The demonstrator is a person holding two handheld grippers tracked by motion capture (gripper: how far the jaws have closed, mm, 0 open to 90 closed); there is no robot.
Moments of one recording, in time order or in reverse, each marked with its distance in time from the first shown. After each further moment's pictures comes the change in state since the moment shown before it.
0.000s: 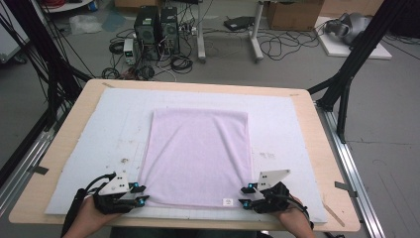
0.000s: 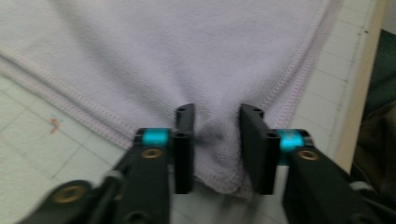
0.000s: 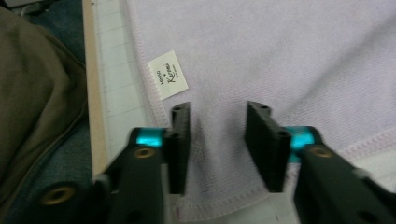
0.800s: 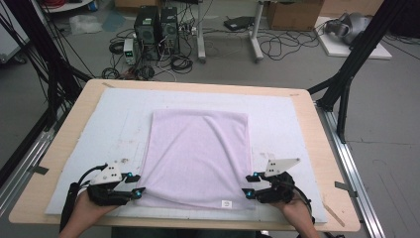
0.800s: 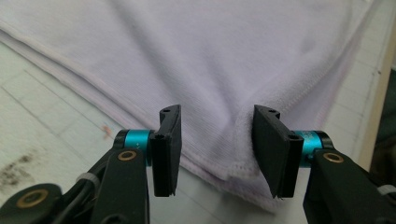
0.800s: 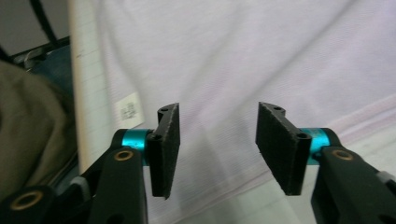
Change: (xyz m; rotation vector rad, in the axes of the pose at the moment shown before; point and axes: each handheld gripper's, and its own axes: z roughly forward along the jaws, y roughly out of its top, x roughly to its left) left arm 0.024 0.009 -0.011 -0.082 0.024 -0.094; right arm -0.026 0.008 -0.016 -0.092 -0.025 0.129
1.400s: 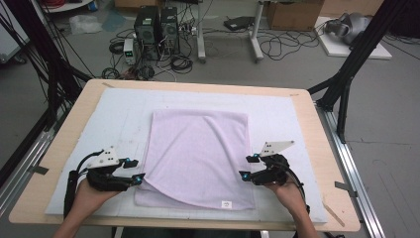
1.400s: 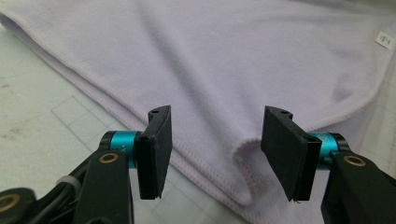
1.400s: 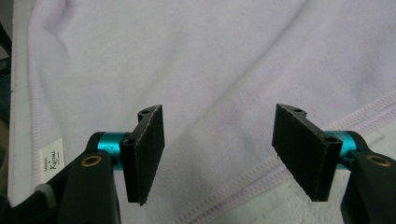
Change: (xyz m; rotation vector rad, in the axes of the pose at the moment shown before) left arm 0.016 0.010 -0.008 -0.044 0.019 -0.042; right arm -0.032 0.024 0.013 -0.003 -0.068 0.021
